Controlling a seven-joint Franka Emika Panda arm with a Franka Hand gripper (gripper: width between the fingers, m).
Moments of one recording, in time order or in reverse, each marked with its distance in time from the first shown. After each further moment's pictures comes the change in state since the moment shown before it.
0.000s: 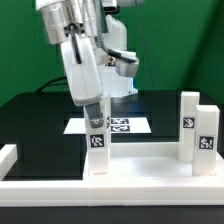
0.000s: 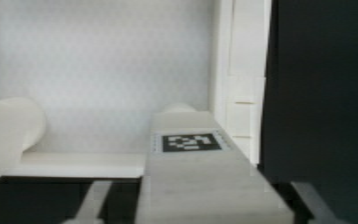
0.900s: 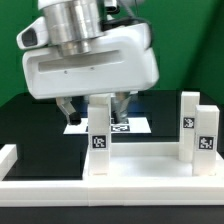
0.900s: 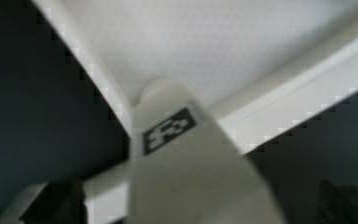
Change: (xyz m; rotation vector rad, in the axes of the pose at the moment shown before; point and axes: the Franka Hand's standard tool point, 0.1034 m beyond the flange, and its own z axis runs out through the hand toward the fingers) arm -0.009 -0.002 0.001 -0.036 0.018 -1.206
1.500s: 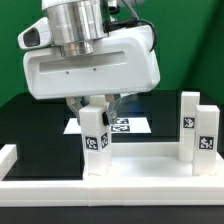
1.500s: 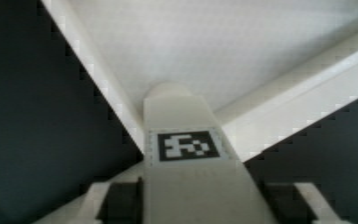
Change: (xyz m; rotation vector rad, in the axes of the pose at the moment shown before) arm 0.000 0.011 0.000 -0.012 0.000 0.304
